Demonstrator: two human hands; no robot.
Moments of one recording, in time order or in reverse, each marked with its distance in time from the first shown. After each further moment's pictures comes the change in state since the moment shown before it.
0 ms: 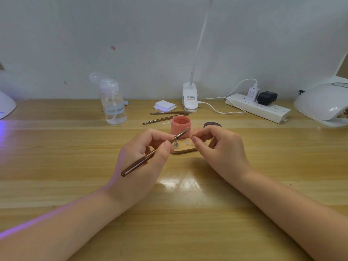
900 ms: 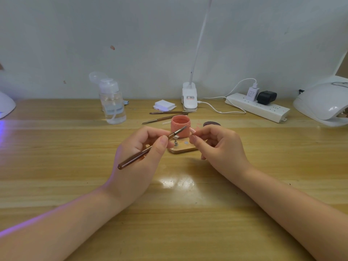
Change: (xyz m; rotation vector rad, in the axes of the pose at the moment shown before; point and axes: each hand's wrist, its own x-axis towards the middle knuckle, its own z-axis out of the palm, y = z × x) left_hand 0.003 0.001 0.003 -0.128 0.047 -0.074; right_hand 0.001 -0.002 -0.002 0.254 -0.074 0.054
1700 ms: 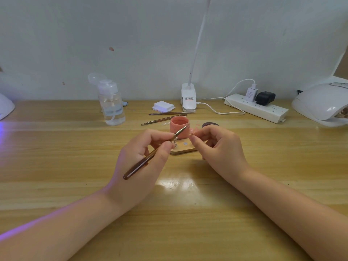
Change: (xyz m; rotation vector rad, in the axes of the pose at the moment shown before) left_hand -0.004 0.002 -0.001 0.146 -0.037 0.073; right_hand 0.000 0.001 0.001 -0.091 0.068 0.001
